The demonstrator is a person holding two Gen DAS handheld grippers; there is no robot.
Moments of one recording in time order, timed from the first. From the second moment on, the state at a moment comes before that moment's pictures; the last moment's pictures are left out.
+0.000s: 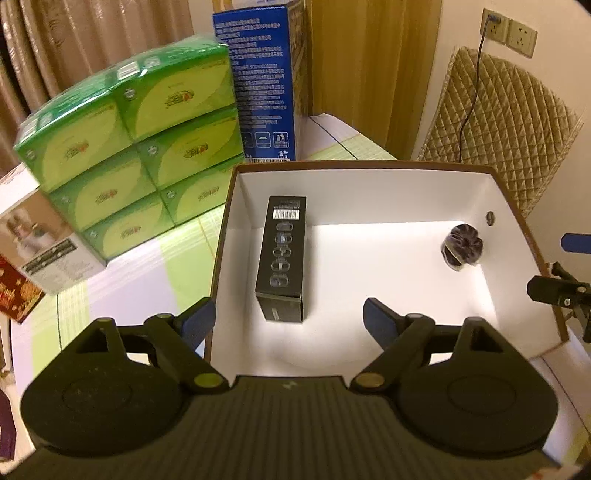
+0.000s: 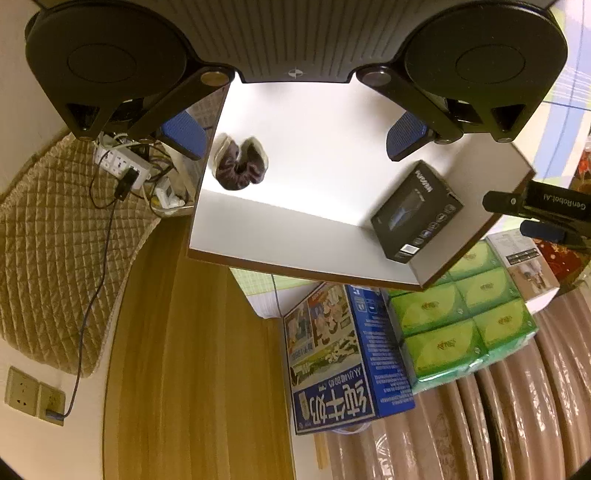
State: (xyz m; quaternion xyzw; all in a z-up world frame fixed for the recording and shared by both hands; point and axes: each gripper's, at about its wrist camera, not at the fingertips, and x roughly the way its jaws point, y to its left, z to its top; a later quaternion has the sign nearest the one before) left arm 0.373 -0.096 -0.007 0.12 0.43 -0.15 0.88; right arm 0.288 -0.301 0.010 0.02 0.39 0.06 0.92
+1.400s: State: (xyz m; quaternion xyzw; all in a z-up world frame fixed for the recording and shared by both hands) left arm 0.175 -0.016 0.011 0.09 0.44 -0.13 0.89; right arm 0.119 -0.232 0.033 0.04 0.39 0.07 0.92
